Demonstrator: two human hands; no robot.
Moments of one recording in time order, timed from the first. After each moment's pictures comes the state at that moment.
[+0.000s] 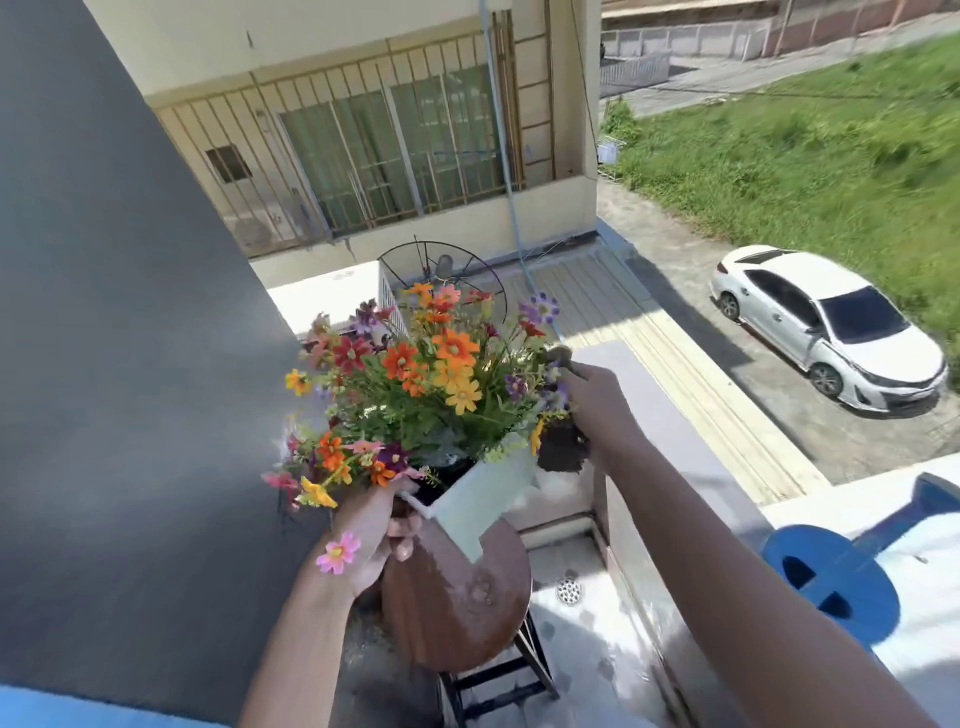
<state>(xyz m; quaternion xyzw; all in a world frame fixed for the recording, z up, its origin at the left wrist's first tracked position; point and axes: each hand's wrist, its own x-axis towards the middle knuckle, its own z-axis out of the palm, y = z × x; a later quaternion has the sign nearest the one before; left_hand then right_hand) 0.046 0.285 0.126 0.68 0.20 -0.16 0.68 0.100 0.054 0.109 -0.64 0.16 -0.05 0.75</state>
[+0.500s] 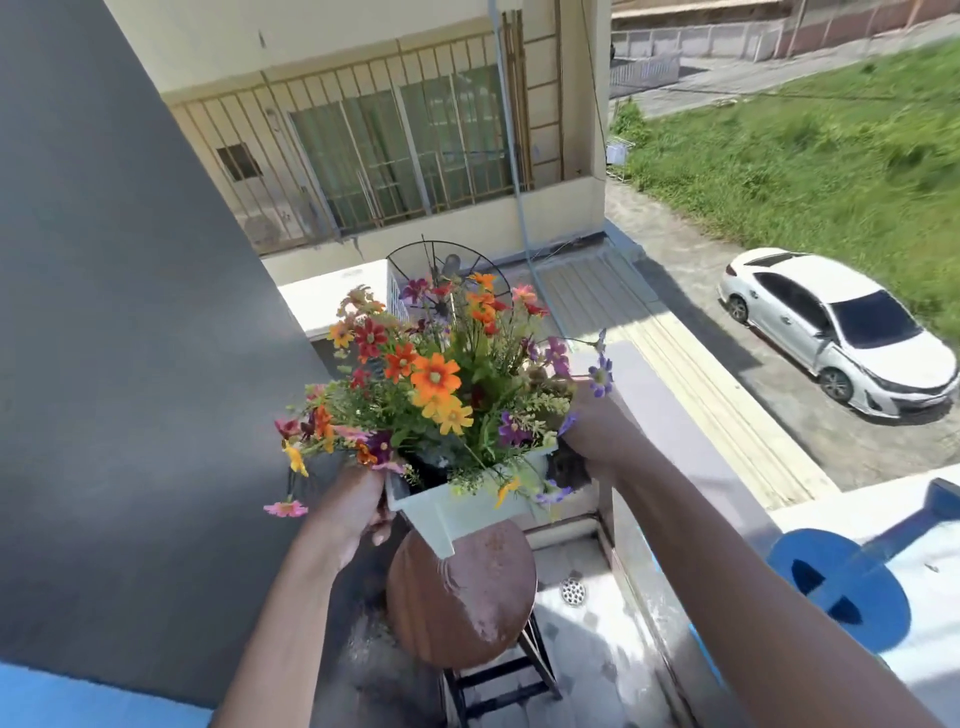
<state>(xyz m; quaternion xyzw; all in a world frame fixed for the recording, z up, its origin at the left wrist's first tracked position) 0.061 0.306 0.130 0.79 0.14 -0.12 0.58 0.079 0.058 0.120 -0.68 0.10 0.06 0.72</state>
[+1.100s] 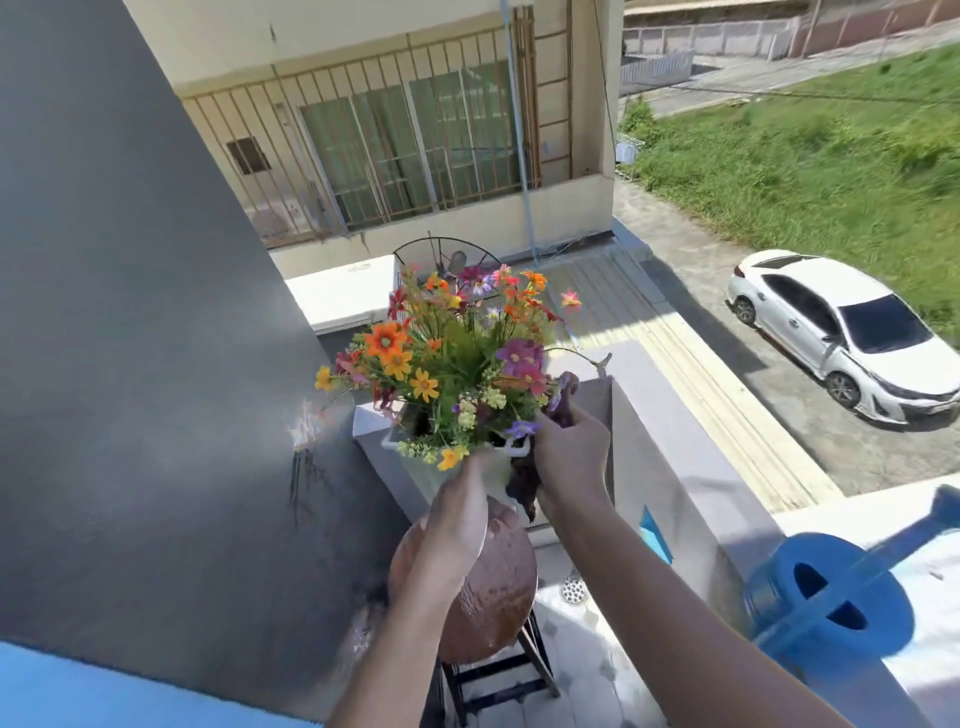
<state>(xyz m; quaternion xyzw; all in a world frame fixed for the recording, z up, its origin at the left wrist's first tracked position) 0.040 0.228 0.103 0.80 0.12 -0.19 0.56 0.068 0.118 0.096 -0.52 0.24 -0.14 0.81</state>
